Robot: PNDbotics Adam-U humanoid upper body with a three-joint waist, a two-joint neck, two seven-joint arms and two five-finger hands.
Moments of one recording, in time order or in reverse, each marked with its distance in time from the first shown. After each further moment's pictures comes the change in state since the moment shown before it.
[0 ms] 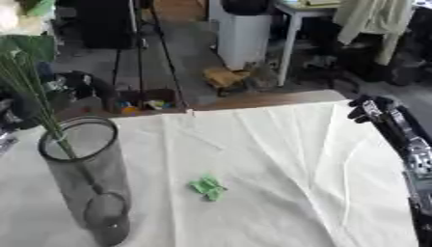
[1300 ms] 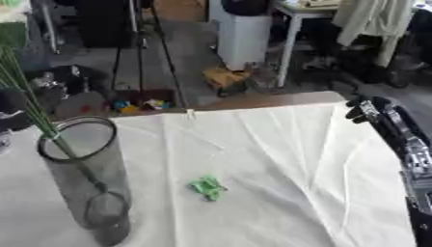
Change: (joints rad) left arm 0.011 0.001 0.037 -0.047 -0.008 -0.006 0.090; right arm 0.000 0.000 0.000 0.006 0.000 -0.003 -0.001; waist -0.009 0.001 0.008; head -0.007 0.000
